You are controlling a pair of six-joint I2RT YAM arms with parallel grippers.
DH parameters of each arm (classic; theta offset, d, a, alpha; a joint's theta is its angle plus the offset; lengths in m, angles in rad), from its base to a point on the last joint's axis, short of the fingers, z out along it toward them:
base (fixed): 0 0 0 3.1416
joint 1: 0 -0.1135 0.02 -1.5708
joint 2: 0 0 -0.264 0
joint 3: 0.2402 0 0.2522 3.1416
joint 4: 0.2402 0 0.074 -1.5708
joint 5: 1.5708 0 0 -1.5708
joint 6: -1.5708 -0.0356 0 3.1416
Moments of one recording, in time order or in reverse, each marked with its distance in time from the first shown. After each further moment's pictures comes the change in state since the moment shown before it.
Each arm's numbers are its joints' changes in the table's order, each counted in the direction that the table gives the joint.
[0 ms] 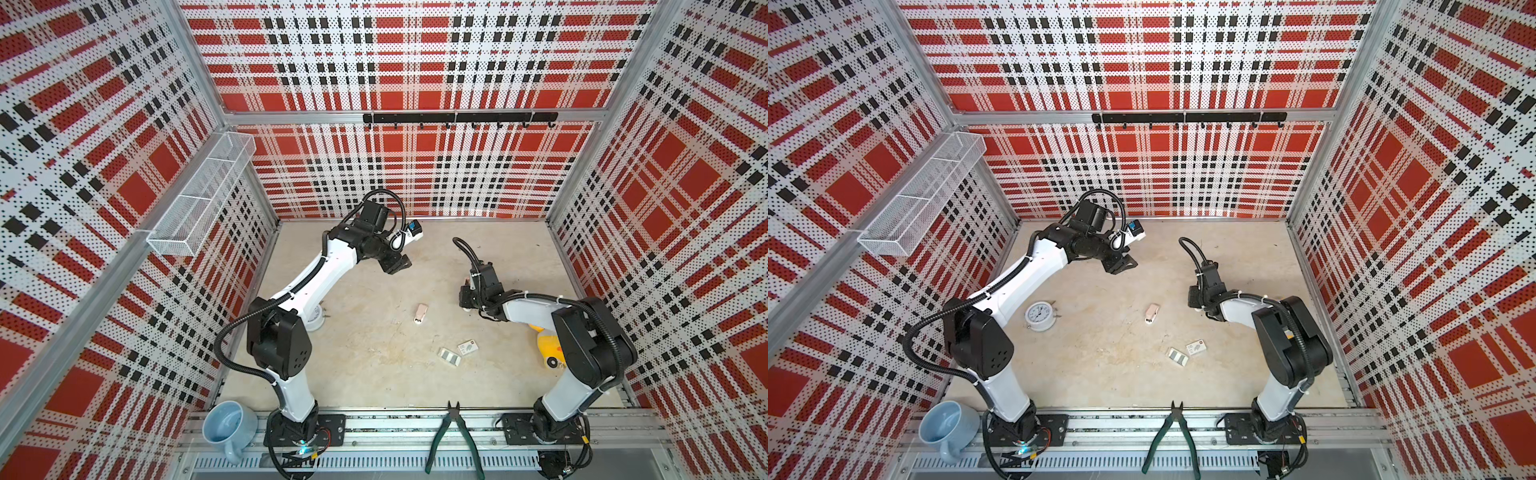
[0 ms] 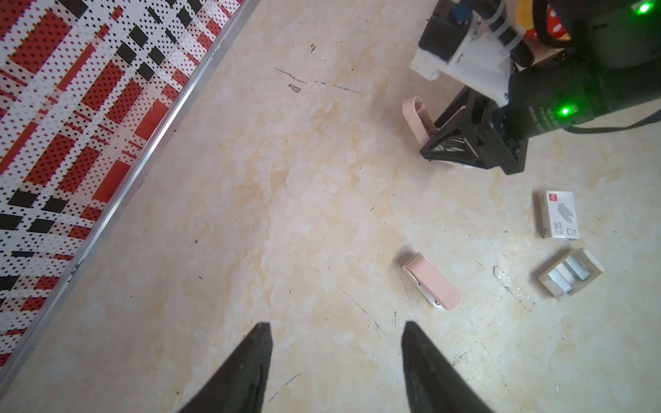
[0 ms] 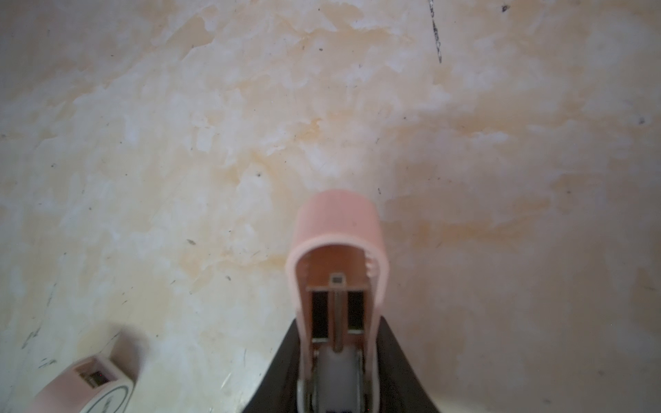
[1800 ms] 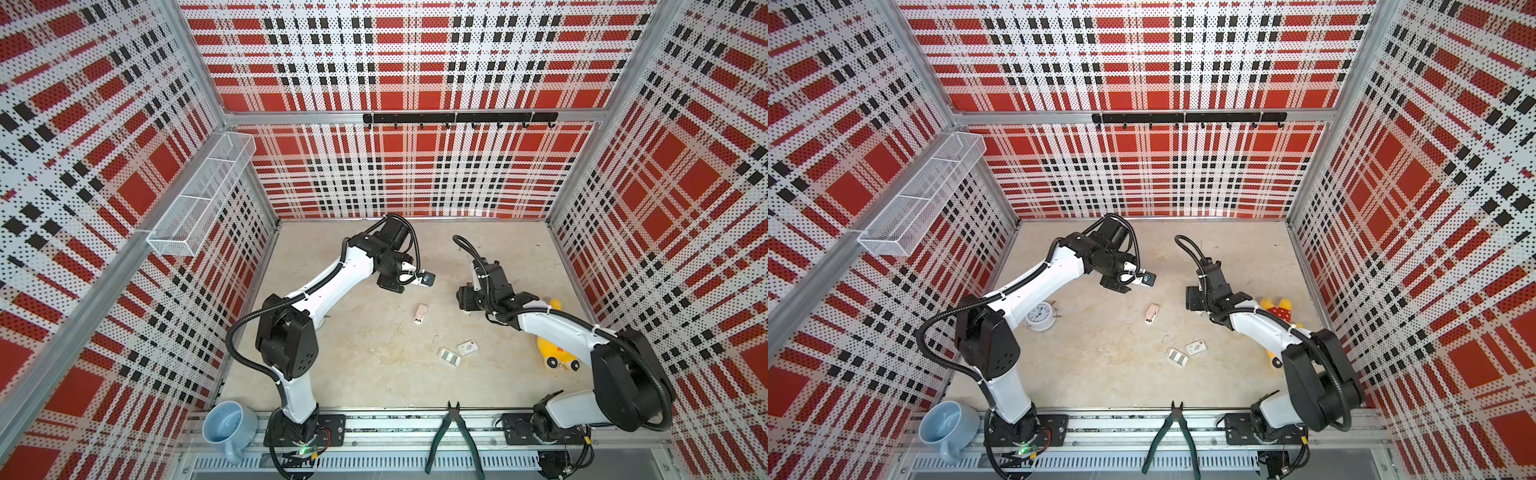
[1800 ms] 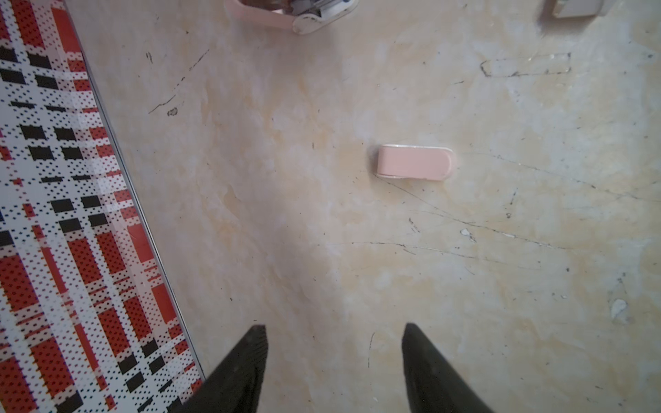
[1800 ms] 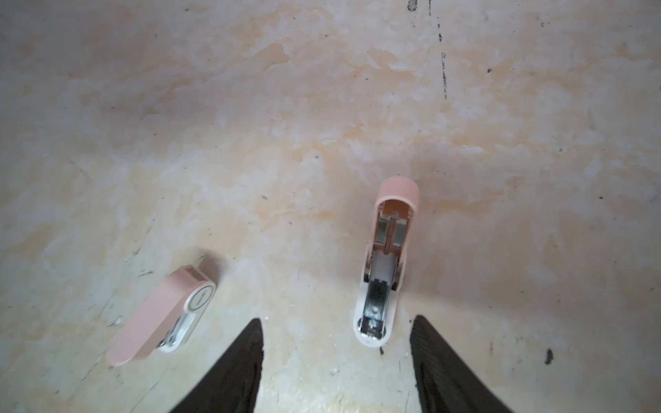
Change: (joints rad) left arm 0.125 -0.028 -0.046 0.142 -0.199 -0.819; right arm -0.047 0.309 -0.010 0.240 -0.038 0.070
